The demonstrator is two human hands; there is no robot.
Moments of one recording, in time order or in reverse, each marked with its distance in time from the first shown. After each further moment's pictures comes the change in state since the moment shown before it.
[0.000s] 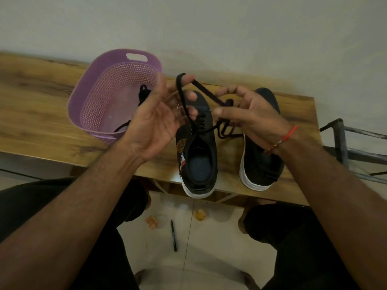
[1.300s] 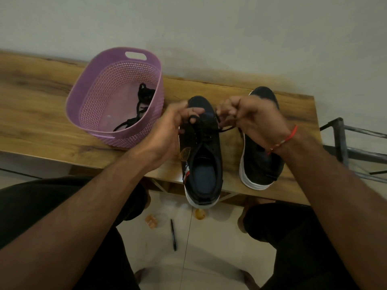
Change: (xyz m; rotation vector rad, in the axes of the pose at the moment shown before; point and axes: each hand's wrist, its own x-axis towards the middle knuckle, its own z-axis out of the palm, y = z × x) left_hand 0.006 -0.034 -0.001 0.463 0.181 -0.193; right_hand 0.004 -0.002 0.004 -0.064 -0.081 0.047
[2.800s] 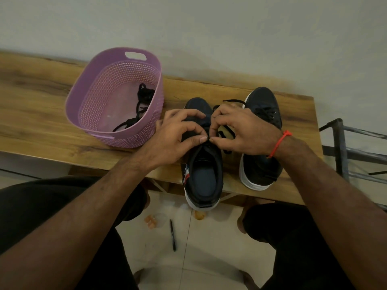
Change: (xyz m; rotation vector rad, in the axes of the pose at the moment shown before) left_hand 0.004 -0.015 -0.017 0.922 -0.098 0.446; right_hand -0.001 0.020 -0.007 -1.026 -0.152 -0.312
